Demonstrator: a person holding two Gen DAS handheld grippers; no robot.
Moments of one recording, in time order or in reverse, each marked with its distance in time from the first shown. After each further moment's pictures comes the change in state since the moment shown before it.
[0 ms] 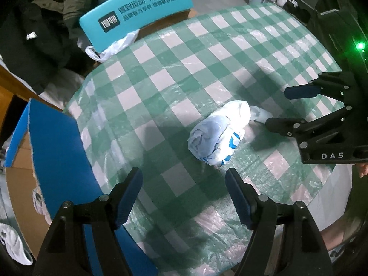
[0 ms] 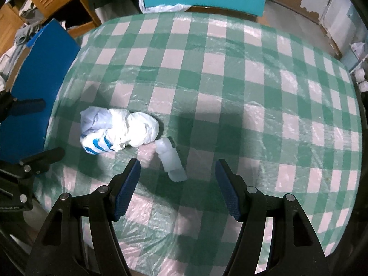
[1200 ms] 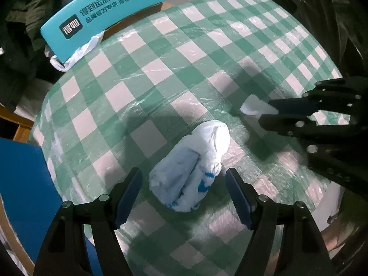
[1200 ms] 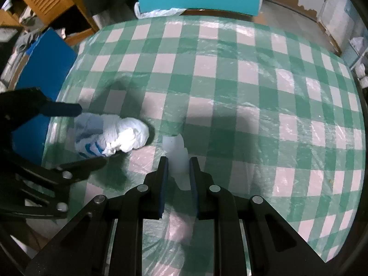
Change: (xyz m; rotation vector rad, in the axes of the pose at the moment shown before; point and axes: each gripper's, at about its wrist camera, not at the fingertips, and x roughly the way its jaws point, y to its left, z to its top) left arm 0.040 -0.032 0.045 0.067 0.042 -0.096; right arm -0.007 -0.010 0.005 0.034 -0.042 0.020
